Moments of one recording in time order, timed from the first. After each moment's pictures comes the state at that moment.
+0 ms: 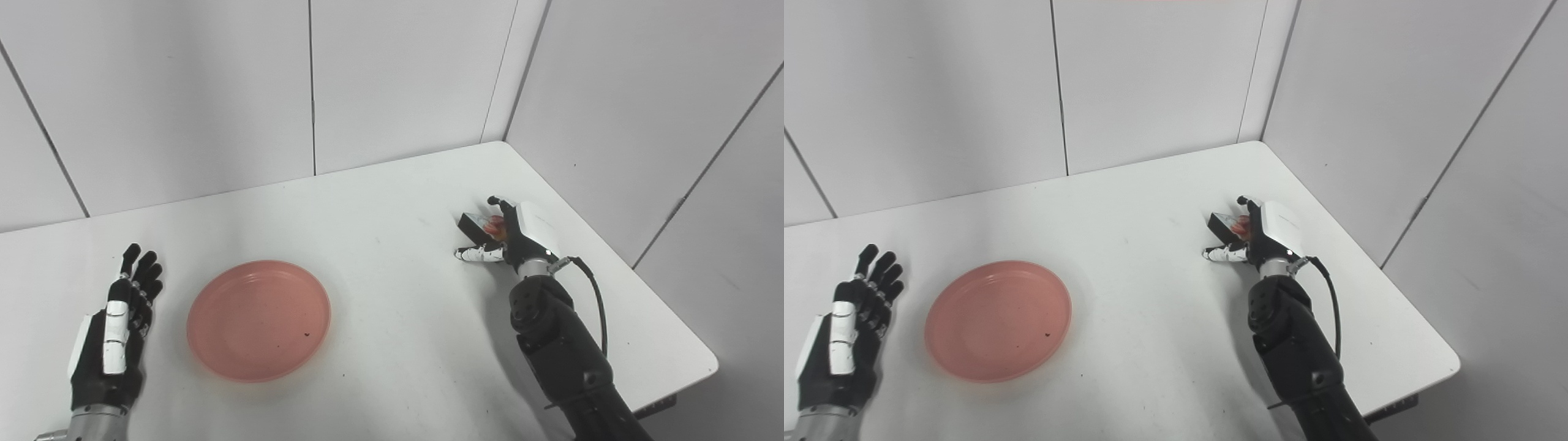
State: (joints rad) left arm -0.32 0.06 0.00 0.28 -0.18 -0.19 -0.22; right arm -0.37 -0.39 -0.07 0.20 -0.65 0.44 -0.13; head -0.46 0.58
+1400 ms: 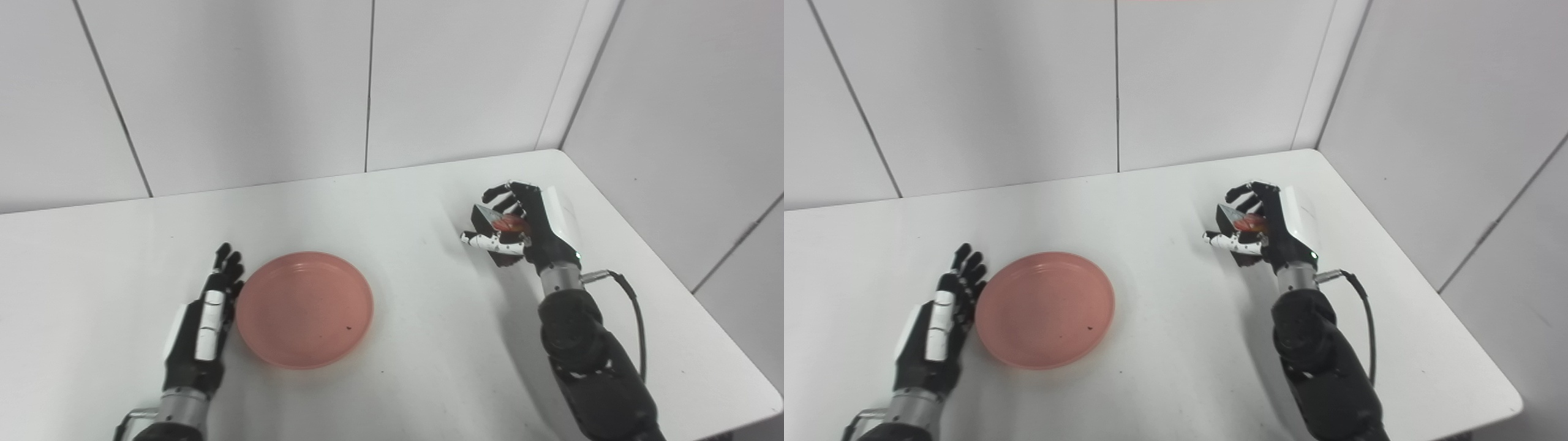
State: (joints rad) left arm -0.27 -0.04 -0.08 0.19 -0.07 -0.10 -0.15; right arm -0.32 -0.36 -0.03 -0.03 -0.45 0.22 -0.18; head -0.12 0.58
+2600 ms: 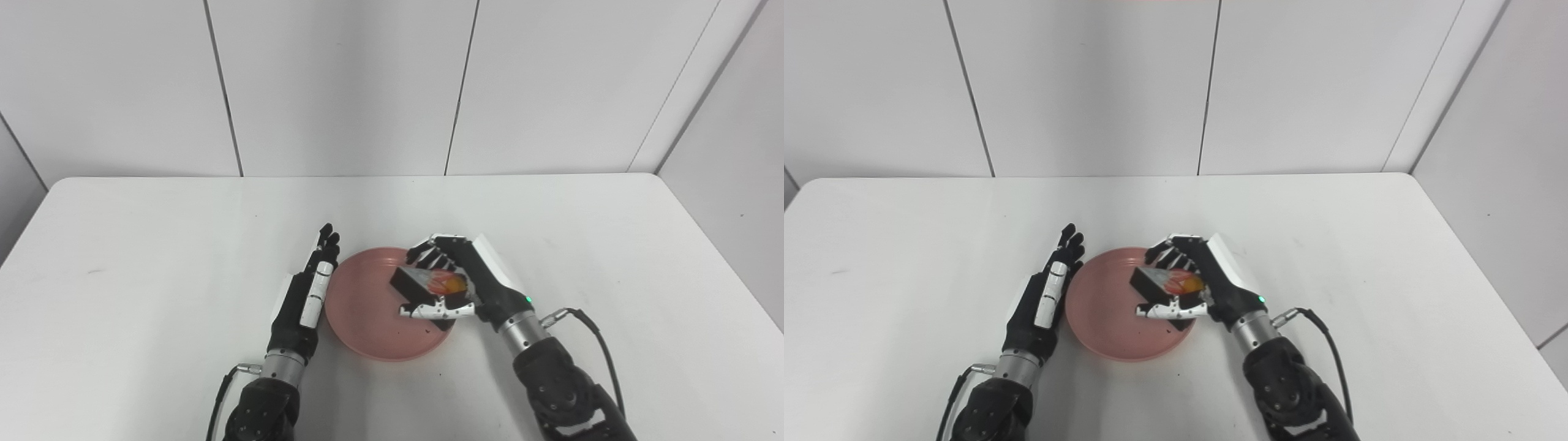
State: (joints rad) left arm -0.30 -0.12 -0.10 0.25 0.00 -0.11 -0.07; right arm -0.34 -0.21 0.25 -0.03 -0.42 0.02 0.08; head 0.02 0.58
